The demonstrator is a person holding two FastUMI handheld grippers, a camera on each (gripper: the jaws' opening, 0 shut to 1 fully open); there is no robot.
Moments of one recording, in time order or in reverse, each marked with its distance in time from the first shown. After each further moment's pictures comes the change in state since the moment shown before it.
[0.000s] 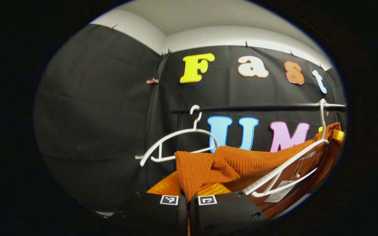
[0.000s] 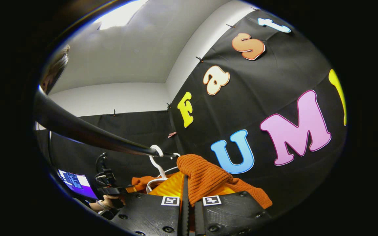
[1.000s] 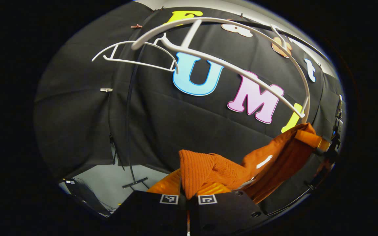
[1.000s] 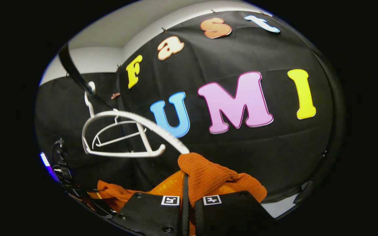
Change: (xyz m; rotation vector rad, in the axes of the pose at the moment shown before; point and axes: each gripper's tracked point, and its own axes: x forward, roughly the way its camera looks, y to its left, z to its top) left arm -0.083 -0.159 -0.191 -0.127 0.419 -0.247; right arm -0.102 -0.129 -0.120 -0.139 0.353 -0.522
